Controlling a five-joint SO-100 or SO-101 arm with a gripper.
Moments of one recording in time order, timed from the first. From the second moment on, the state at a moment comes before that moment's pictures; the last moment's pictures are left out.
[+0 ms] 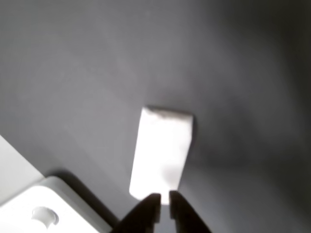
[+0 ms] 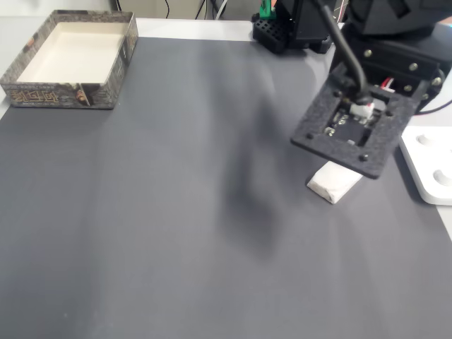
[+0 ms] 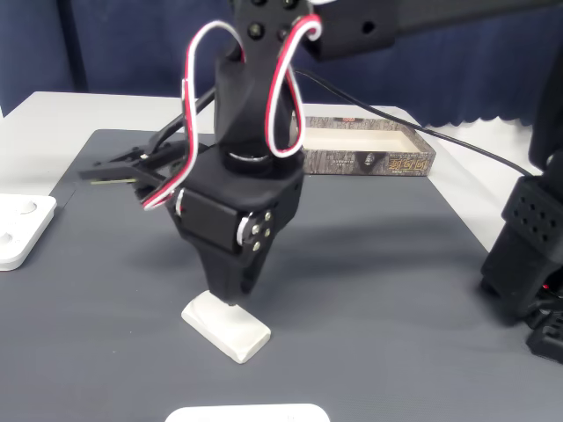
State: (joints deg) arm 2.5 72.9 84.5 76.9 -37.4
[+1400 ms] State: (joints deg) arm 3.9 75.6 89.5 73.5 -43.5
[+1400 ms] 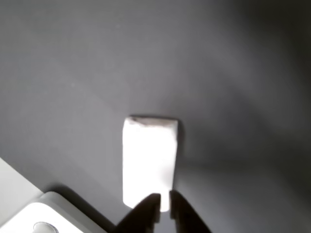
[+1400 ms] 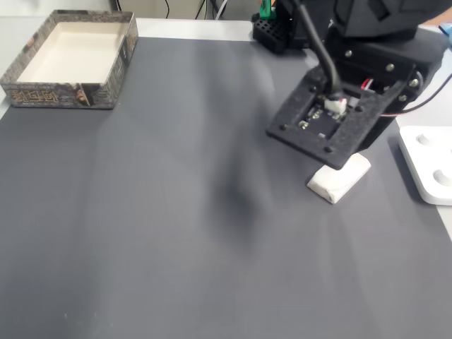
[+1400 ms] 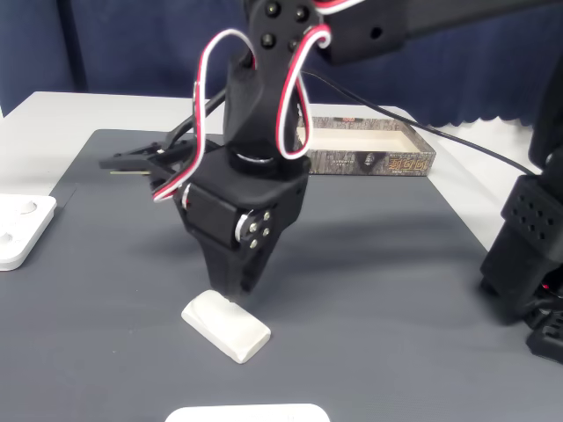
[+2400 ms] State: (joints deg) arm 6.3 78.0 91.4 75.7 -44.5
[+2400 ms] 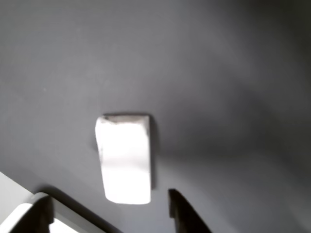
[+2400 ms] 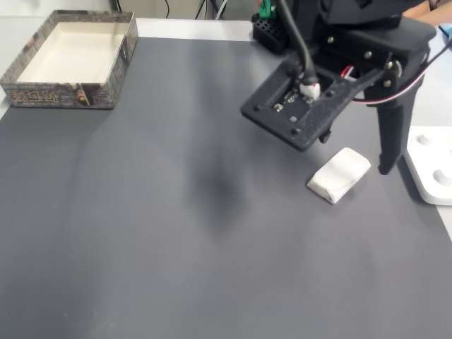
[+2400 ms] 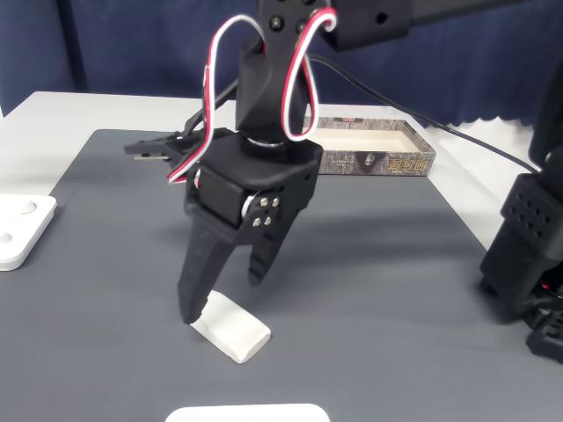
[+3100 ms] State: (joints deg) arm 6.5 72.9 88.6 76.1 -41.0
